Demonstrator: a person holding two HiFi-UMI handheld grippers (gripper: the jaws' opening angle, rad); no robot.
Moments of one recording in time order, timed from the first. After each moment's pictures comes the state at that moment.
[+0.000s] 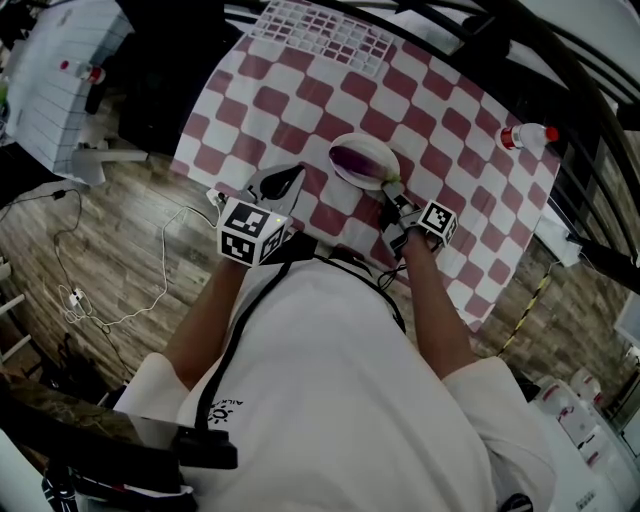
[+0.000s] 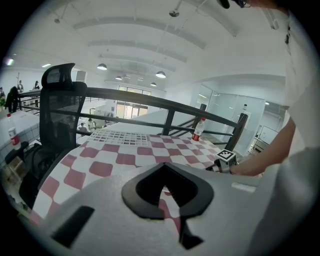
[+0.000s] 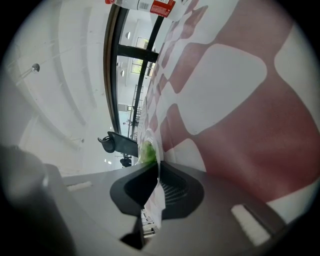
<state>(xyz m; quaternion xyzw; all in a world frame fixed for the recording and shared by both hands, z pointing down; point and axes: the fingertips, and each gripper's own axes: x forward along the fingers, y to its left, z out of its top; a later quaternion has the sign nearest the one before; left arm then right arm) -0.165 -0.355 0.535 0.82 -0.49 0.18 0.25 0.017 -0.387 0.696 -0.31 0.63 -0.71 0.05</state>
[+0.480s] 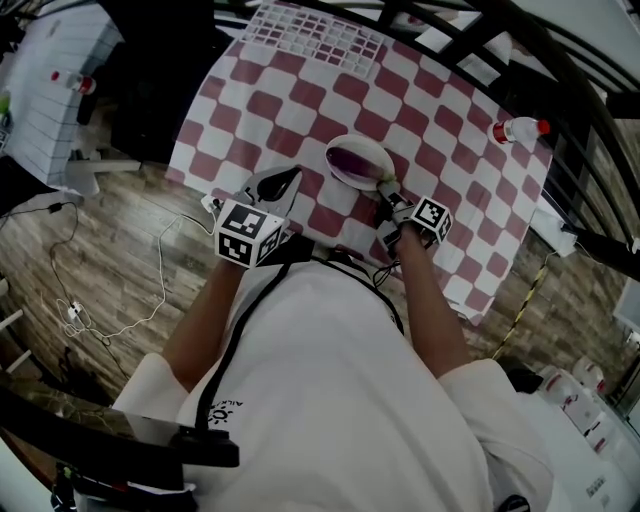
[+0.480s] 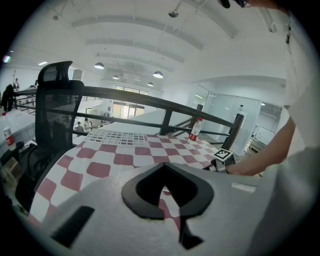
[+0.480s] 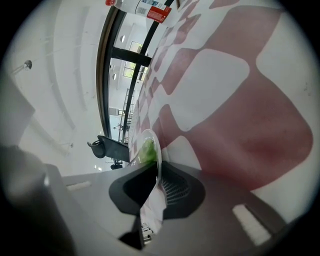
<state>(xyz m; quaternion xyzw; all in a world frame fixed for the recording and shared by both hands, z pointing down) -0.168 -0.355 0.536 0.83 -0.47 0.17 0.25 0.019 -0.383 0.707 -0.37 0.60 -0.71 0.04</state>
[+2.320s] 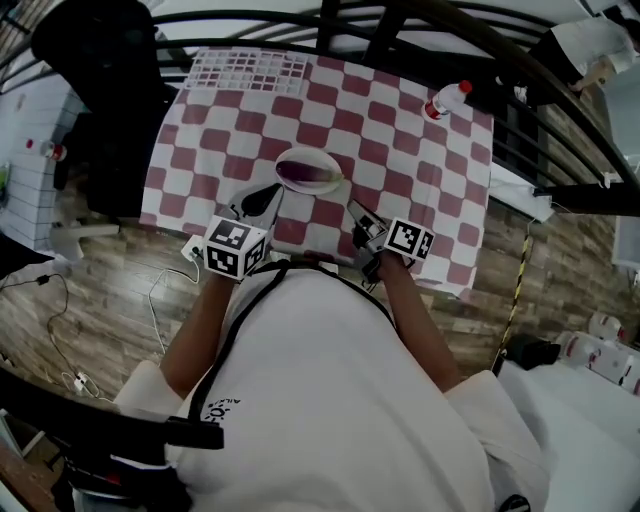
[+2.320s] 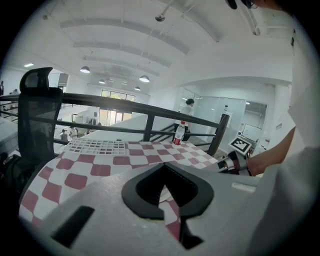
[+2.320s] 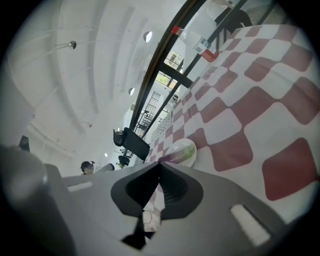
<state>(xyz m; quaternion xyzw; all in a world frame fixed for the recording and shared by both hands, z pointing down) -0.096 -0.338 0.507 0.87 -0.41 0.16 0.21 0.052 -0.326 0.588 -0.36 0.73 -0.58 0.05</state>
